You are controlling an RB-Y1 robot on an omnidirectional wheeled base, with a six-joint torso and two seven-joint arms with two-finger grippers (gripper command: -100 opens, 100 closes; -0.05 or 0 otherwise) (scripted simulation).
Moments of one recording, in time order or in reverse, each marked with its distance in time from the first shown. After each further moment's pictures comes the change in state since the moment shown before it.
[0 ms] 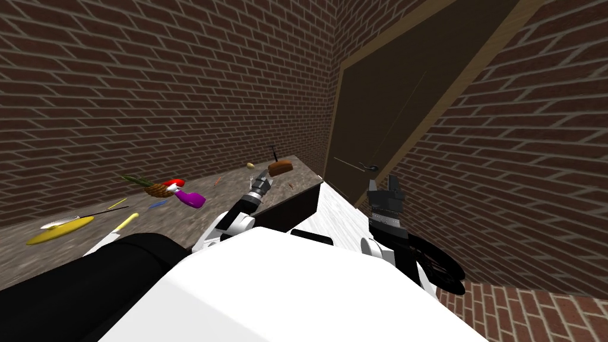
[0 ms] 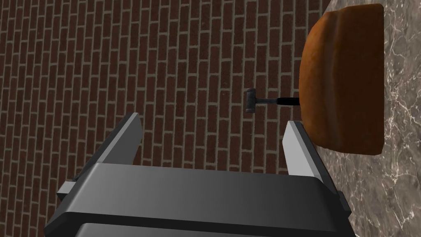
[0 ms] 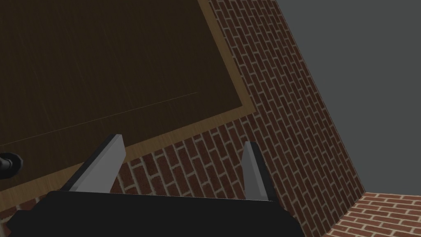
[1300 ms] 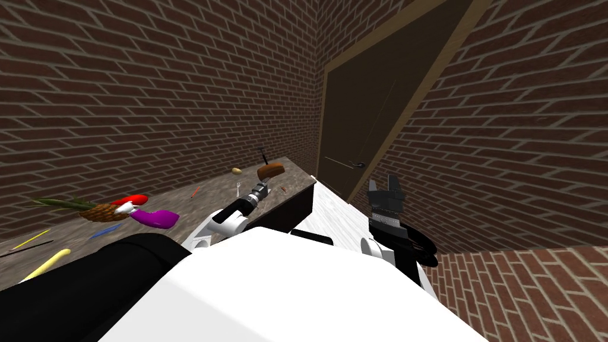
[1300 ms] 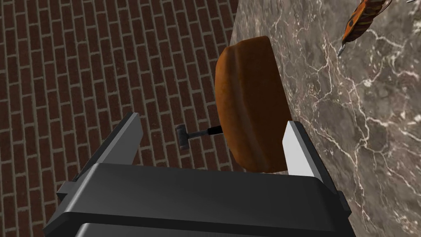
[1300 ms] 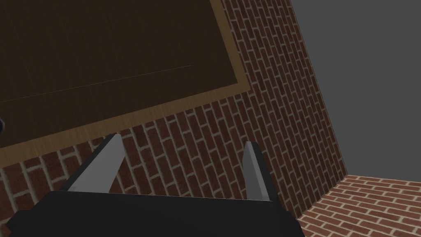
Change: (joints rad) left arm 0.028 0.144 0.049 -0.001 0.136 0.320 -0.011; right arm 0.000 0.000 0.000 0.000 0.000 0.000 0.000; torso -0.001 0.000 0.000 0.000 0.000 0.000
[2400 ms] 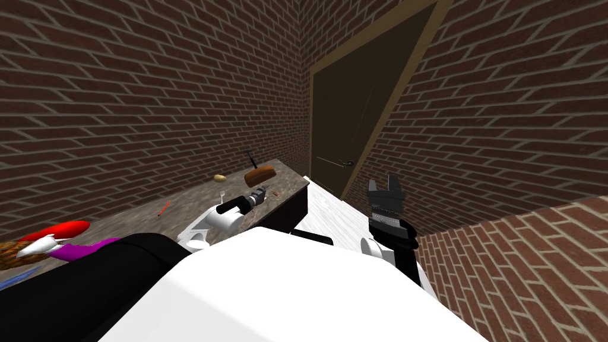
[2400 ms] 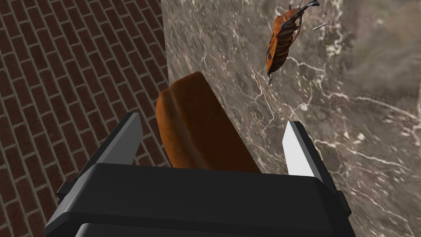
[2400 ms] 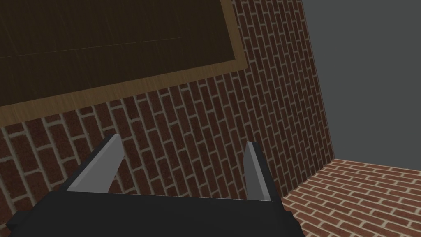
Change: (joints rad) left arm -0.020 0.142 0.034 0.053 0.120 0.285 -0.033; right arm 0.000 0.000 0.000 0.000 0.000 0.000 0.000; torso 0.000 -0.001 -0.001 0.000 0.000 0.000
